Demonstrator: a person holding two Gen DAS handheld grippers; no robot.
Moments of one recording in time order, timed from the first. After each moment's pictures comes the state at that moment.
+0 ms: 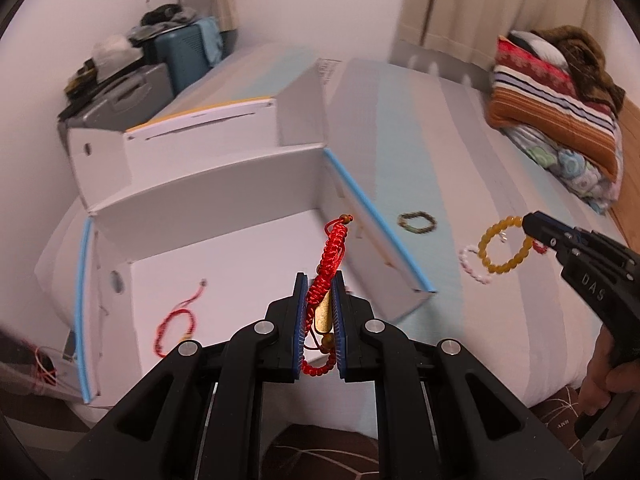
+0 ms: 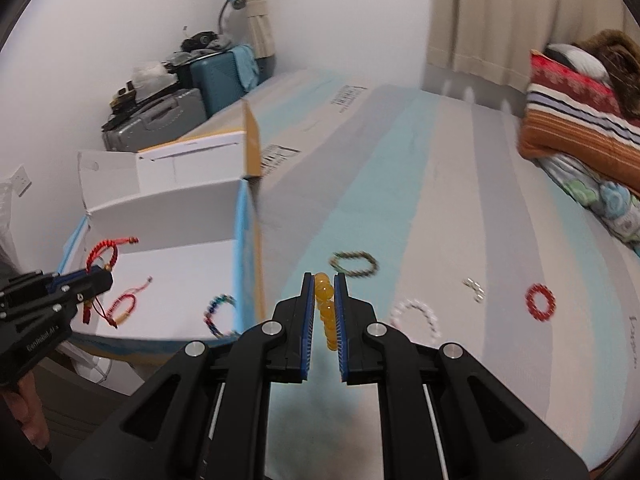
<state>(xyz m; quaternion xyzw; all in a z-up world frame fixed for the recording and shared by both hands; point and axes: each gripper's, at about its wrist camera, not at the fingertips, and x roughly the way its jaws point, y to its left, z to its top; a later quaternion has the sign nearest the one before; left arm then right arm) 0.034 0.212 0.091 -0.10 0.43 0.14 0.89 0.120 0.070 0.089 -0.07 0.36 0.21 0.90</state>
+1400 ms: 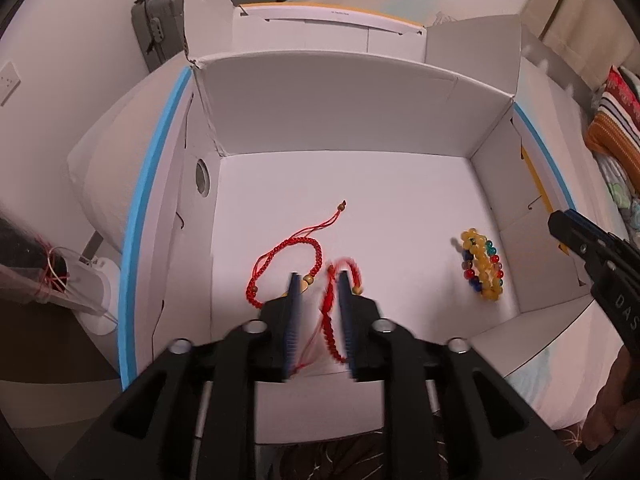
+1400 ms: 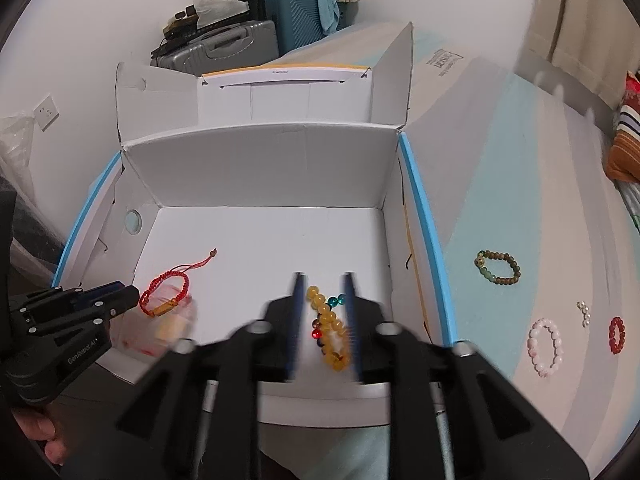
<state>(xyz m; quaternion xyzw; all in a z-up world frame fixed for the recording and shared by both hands) -0.006 0.340 0.006 -0.20 0.50 0.25 0.80 0.123 0.230 0.024 -0.14 0.43 0.29 0.84</state>
